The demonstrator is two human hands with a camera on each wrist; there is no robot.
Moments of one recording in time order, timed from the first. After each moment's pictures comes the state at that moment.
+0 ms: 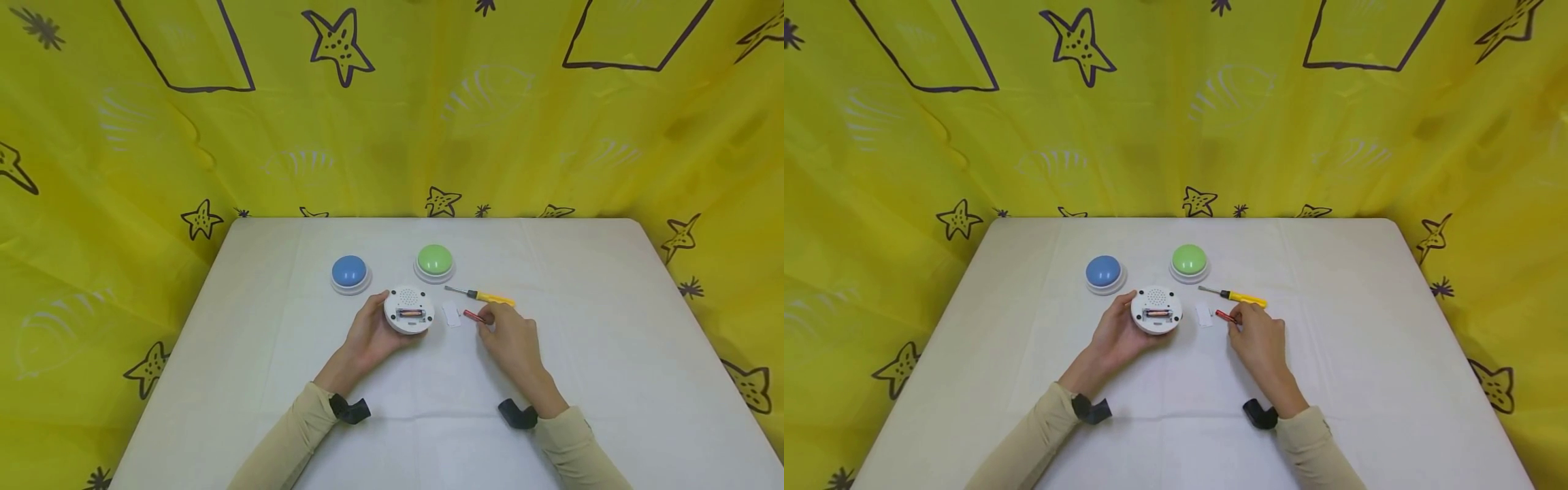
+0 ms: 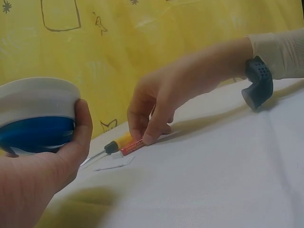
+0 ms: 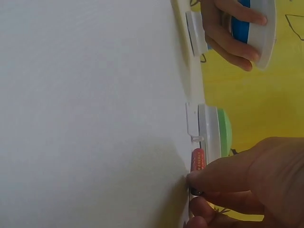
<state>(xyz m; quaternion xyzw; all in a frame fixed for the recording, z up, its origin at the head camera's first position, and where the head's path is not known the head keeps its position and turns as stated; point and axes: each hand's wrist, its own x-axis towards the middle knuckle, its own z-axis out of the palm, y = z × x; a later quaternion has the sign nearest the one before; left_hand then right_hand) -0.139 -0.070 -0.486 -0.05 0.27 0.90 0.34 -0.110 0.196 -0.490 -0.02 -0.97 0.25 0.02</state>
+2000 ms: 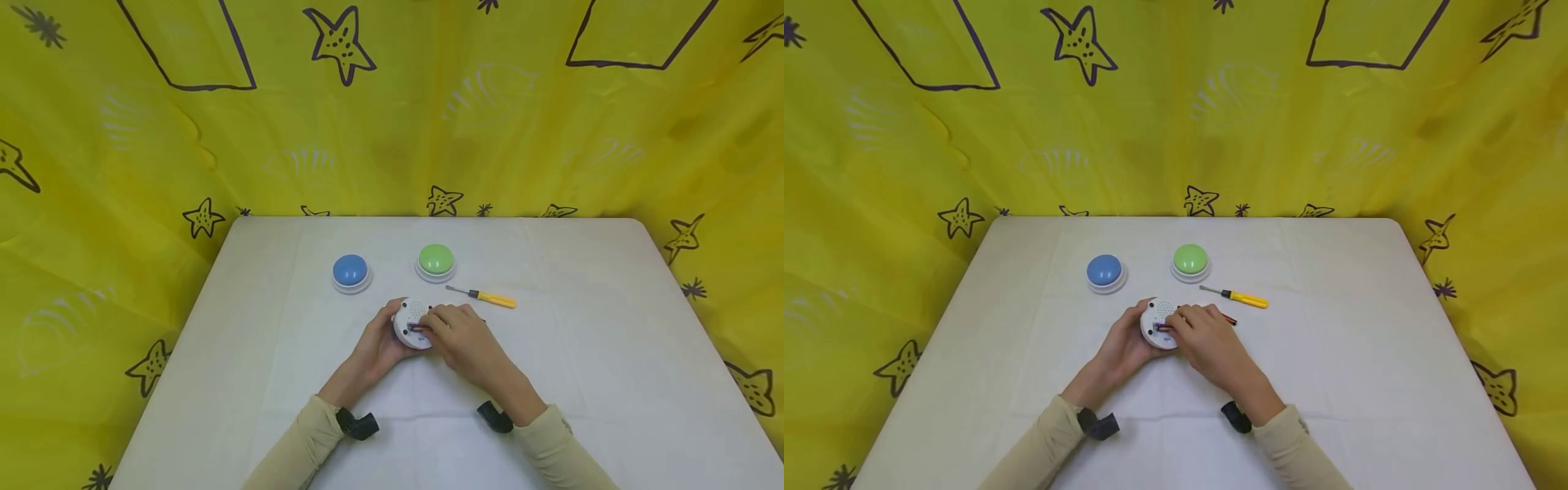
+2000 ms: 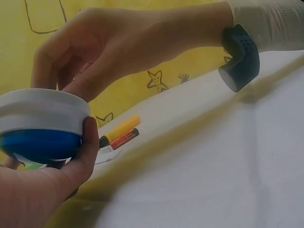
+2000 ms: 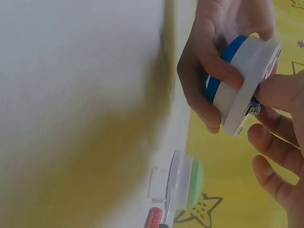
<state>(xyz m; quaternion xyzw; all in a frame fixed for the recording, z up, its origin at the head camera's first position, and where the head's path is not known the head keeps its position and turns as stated) -0.122 -0.058 -0.494 0.01 0.43 0.85 0.31 -0.103 0.142 -0.469 0.37 -0.88 0.18 0.23</state>
